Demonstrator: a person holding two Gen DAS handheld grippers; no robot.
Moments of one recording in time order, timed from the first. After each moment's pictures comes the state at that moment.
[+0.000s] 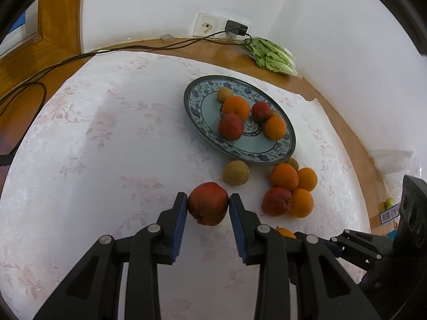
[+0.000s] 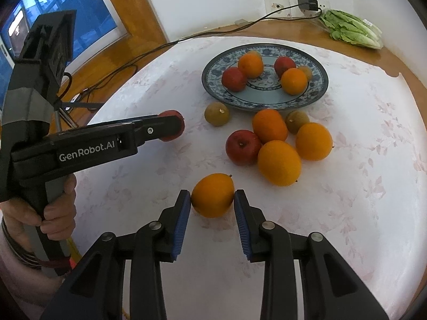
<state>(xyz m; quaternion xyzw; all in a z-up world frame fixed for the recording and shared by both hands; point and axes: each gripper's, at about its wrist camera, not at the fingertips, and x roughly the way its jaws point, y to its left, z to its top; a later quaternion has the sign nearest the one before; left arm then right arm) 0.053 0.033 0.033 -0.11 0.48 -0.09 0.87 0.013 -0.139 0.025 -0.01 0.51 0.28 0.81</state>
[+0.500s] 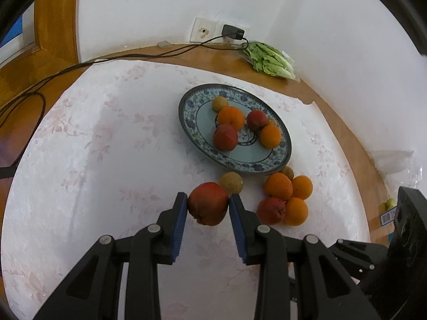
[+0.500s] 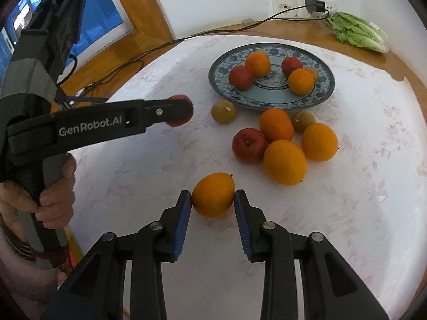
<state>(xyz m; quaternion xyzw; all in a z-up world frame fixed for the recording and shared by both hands) 0.059 0.028 0.044 -0.10 0.47 -0.09 0.87 0.011 -0.138 0.025 -0.02 0.51 0.29 0.81</state>
